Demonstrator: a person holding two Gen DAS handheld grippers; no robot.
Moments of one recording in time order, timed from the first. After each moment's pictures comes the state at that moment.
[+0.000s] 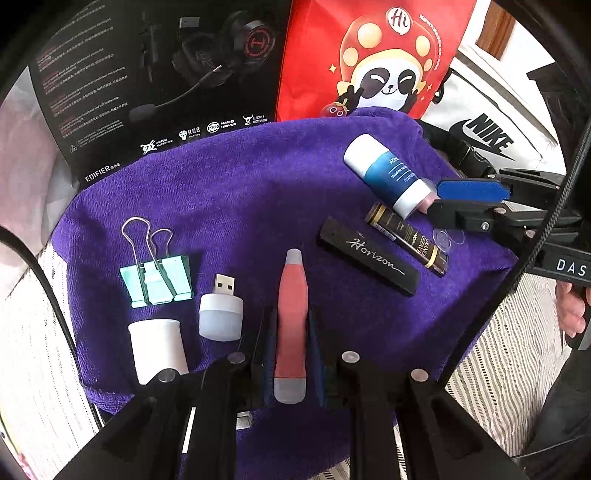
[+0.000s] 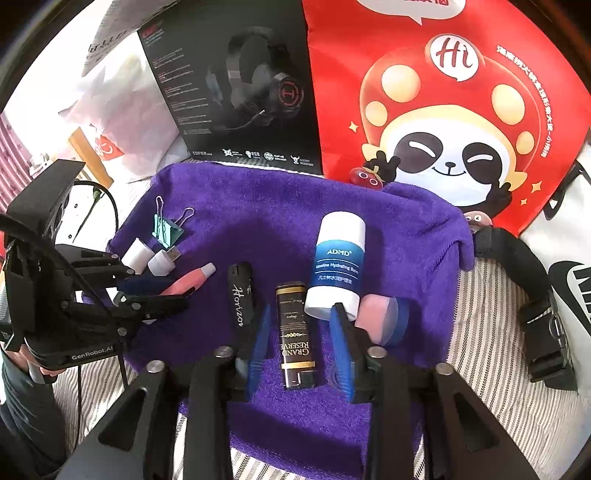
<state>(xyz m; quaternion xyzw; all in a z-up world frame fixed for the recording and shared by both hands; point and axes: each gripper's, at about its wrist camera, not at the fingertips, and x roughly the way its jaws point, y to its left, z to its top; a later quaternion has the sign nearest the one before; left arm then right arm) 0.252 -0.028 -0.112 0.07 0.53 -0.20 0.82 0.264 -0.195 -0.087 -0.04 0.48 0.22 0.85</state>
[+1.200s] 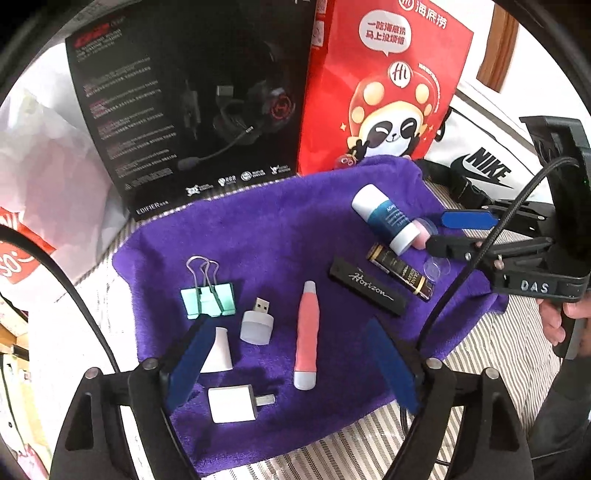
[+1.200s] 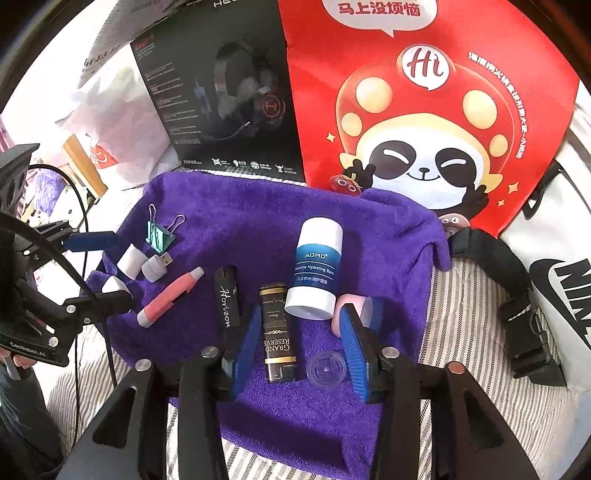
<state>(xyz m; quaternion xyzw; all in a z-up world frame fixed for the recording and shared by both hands) 0.237 -0.013 -0.058 0.07 0.49 -0.16 0.85 0.261 -0.209 -0.075 -0.04 0.47 0.20 0.86</state>
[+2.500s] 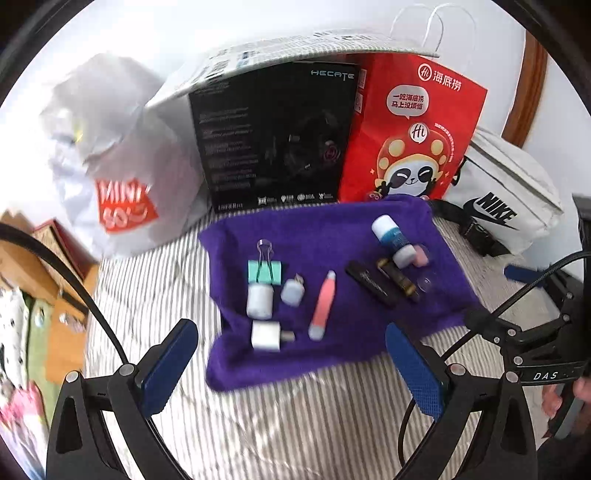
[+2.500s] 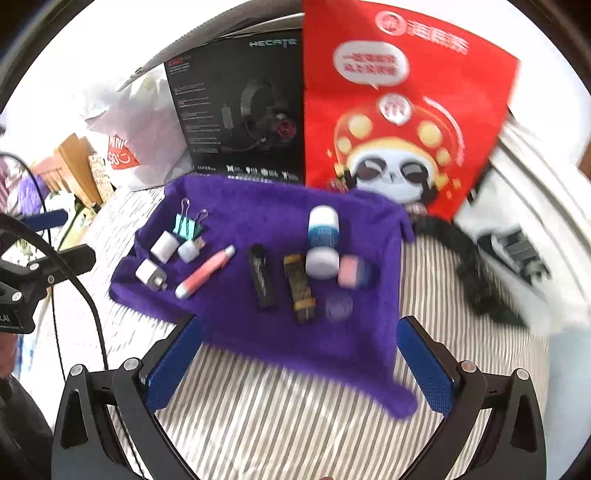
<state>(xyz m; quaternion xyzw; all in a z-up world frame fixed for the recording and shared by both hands) 0.150 0.006 0.008 0.02 0.46 -0.05 0.88 0.172 -0.200 -0.025 -0.04 0.46 0.14 0.88</state>
